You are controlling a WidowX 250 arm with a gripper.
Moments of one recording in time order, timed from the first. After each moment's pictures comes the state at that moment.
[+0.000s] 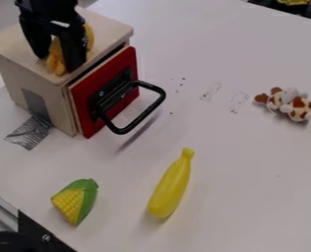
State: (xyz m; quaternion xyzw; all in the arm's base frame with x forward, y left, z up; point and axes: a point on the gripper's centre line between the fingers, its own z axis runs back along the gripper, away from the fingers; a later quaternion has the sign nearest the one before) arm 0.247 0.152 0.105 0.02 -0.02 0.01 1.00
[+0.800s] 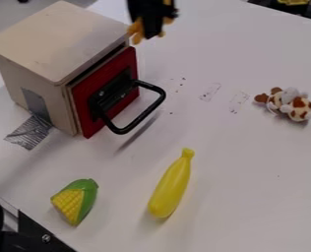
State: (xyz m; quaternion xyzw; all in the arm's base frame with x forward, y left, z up) arm 0.354 0.056 0.116 0.00 -0.04 -0.11 0.99
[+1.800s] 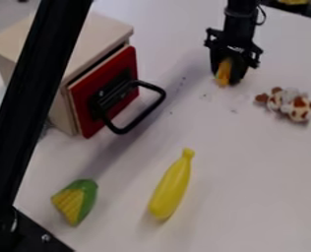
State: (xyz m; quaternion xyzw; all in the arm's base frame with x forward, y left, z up) arm 0.445 -0.011 0.005 -0.01 0.01 -0.11 0.99
